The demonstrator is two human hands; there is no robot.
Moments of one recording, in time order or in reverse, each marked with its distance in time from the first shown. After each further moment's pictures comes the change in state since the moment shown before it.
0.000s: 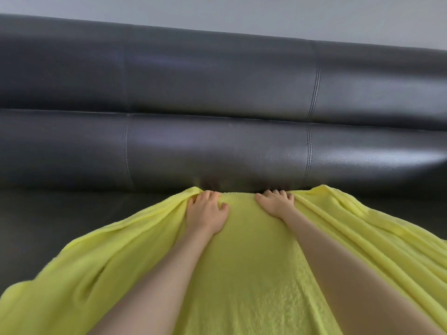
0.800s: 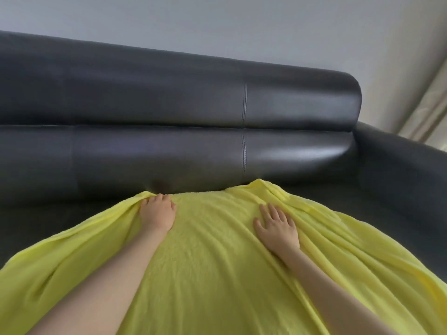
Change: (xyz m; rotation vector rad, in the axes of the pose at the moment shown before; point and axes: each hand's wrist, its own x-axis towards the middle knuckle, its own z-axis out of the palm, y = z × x) left_hand -0.012 0.018 -0.016 0.260 0.034 -0.009; right_hand -0.150 0.117 -0.010 -0.033 0.207 0.101
